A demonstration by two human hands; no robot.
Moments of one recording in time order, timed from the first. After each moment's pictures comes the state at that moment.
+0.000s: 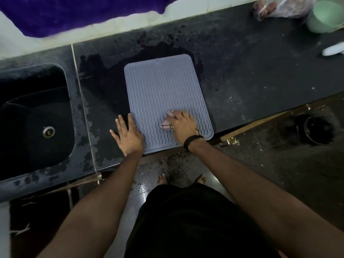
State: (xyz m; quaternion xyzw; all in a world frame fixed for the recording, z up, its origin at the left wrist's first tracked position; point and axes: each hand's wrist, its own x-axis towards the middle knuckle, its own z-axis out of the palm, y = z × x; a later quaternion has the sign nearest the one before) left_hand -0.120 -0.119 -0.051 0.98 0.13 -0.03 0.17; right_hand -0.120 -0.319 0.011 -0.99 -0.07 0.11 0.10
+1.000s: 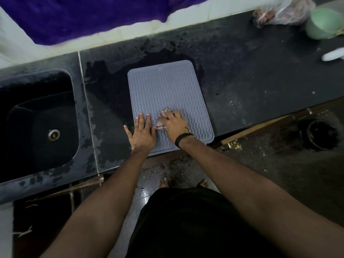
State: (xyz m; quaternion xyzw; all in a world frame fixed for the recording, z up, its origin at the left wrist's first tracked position) left_hand -0.104 -0.142 -0.033 0.98 -0.01 -0.18 0.08; right_hand -0.096 -0.294 0.004 -0.98 -0.09 0.12 0.10
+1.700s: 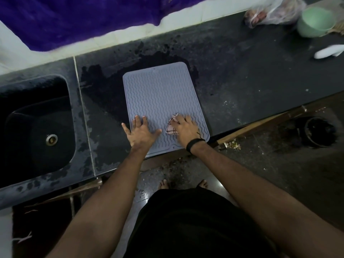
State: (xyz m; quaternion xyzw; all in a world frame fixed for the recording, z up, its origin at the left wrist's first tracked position) left_hand -0.089 -0.162 -0.008 0.97 0.02 -0.22 0.04; right_hand -0.124 -0.342 0.010 -0.99 -0.07 0.12 0.08
